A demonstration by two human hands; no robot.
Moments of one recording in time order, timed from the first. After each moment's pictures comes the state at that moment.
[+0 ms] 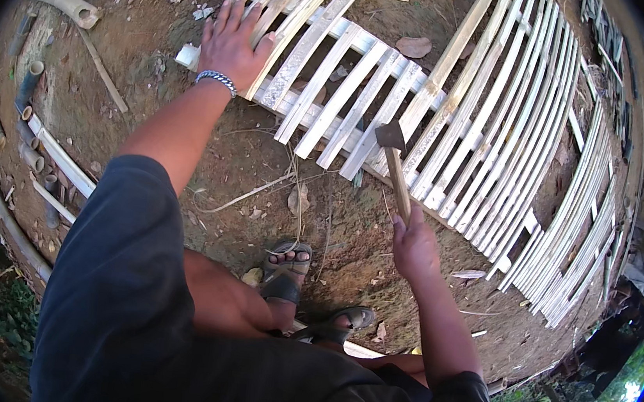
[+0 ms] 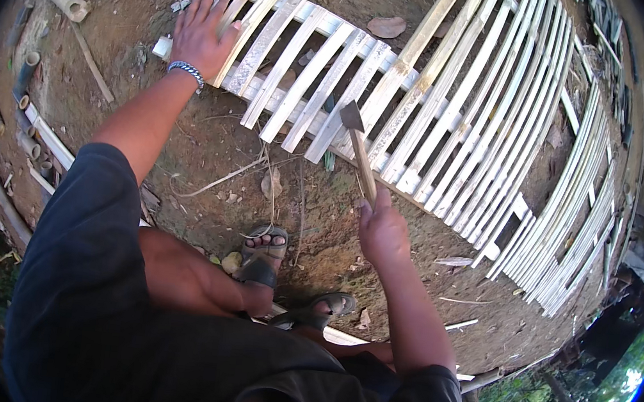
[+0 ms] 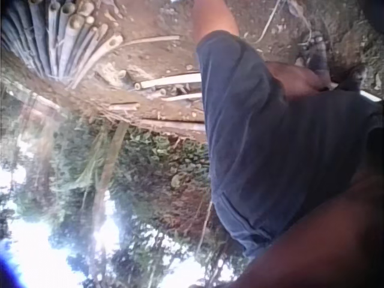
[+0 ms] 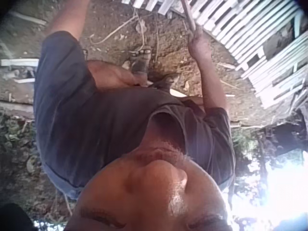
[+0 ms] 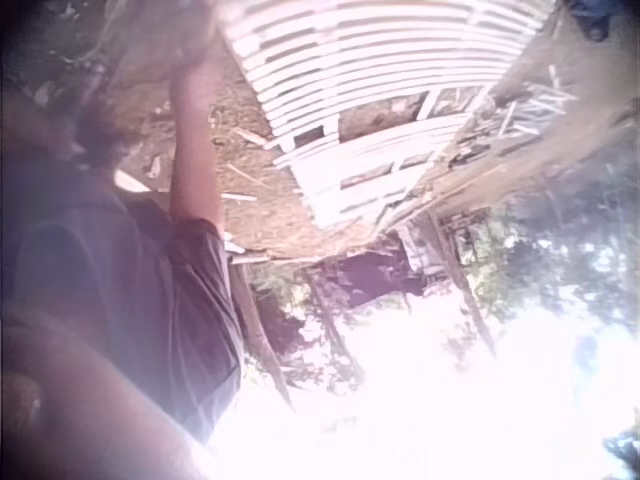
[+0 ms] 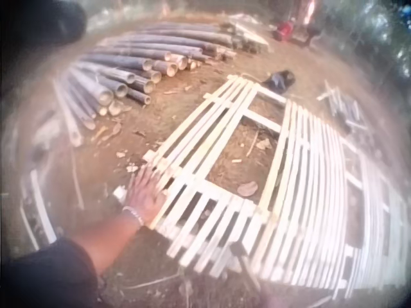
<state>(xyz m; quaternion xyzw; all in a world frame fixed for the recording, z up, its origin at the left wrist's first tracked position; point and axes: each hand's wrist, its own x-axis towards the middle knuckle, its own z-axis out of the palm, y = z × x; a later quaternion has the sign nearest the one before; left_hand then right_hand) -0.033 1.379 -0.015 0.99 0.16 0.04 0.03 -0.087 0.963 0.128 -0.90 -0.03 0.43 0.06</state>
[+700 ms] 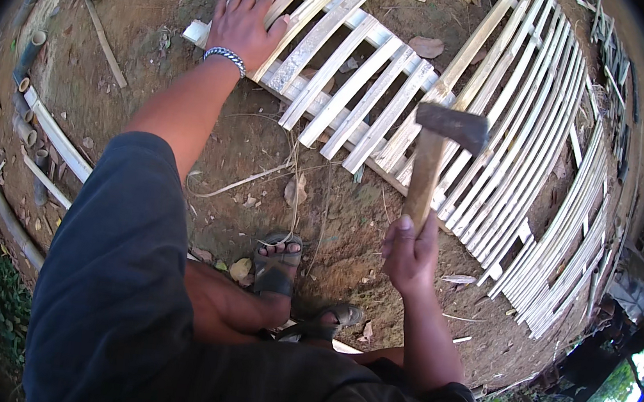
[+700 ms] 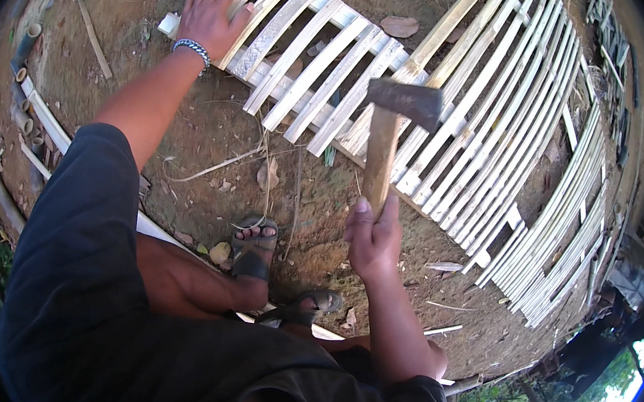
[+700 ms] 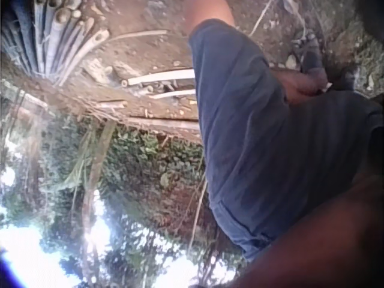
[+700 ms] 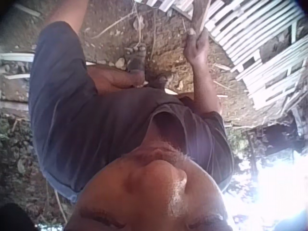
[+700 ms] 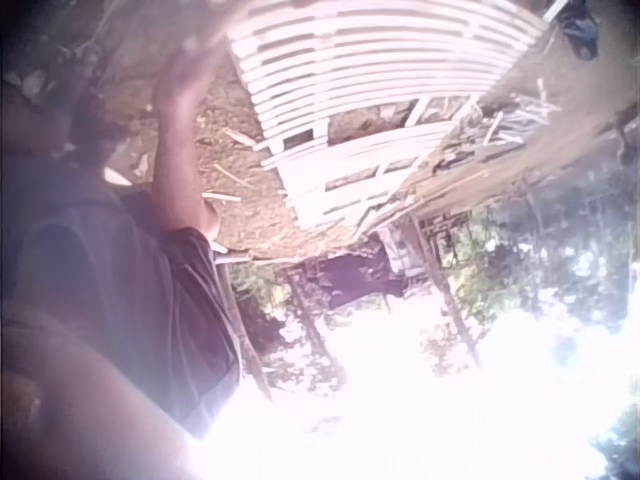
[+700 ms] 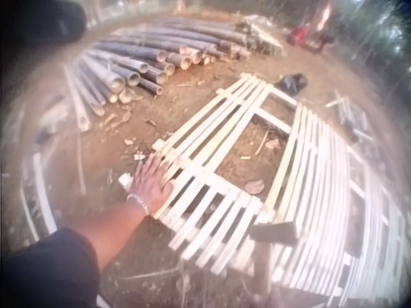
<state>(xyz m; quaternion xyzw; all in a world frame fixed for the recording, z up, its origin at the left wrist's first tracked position) -0.035 1.379 -0.024 0.98 0.17 0.07 0.02 -0.108 0.969 0.143 -0.82 0.05 0.35 0.45</state>
